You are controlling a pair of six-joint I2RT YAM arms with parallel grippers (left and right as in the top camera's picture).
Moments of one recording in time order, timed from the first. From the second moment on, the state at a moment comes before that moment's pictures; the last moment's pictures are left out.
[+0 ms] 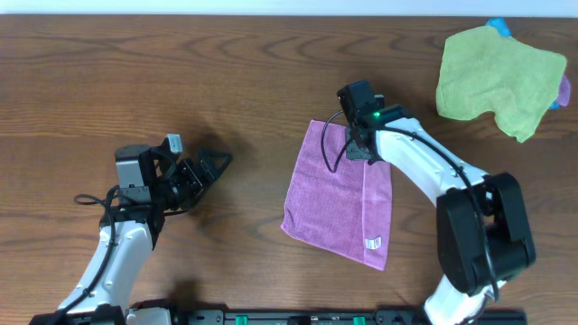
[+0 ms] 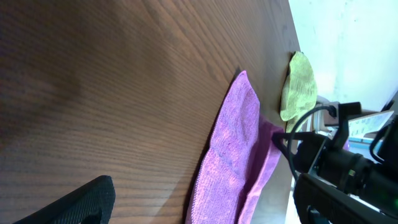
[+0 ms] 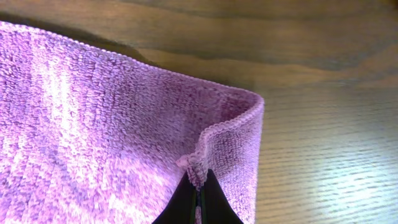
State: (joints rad) left arm 0.09 1.28 0.49 -0.03 0.76 -0.77; right arm 0.37 1.87 1.25 -0.73 0.32 0.35
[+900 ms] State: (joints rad) left arm 0.13 1.28 0.49 -0.03 0.76 -0.77; right arm 0.23 1.86 1.25 -0.89 0.42 0.37
